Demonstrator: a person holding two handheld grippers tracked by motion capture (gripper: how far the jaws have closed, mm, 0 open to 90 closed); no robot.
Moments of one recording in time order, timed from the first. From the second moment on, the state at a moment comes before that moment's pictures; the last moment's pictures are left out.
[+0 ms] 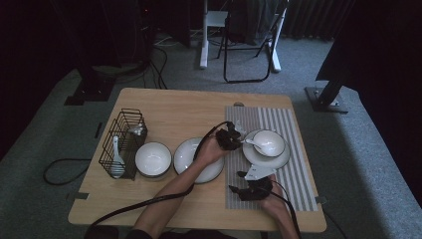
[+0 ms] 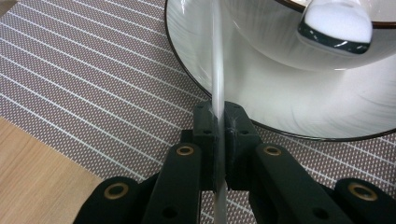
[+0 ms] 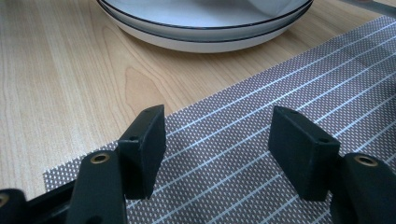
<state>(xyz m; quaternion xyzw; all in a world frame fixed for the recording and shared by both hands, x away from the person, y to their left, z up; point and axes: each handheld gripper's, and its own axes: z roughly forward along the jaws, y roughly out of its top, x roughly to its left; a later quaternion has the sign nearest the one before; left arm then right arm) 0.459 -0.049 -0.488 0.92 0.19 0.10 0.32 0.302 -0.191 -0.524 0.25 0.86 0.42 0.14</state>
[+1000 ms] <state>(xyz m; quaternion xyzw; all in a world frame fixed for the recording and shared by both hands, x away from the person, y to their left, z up) 0.447 -0.008 -0.465 0.90 0.21 0.07 0.38 0.302 -0.190 -0.524 0.25 0.86 0.41 0.14</state>
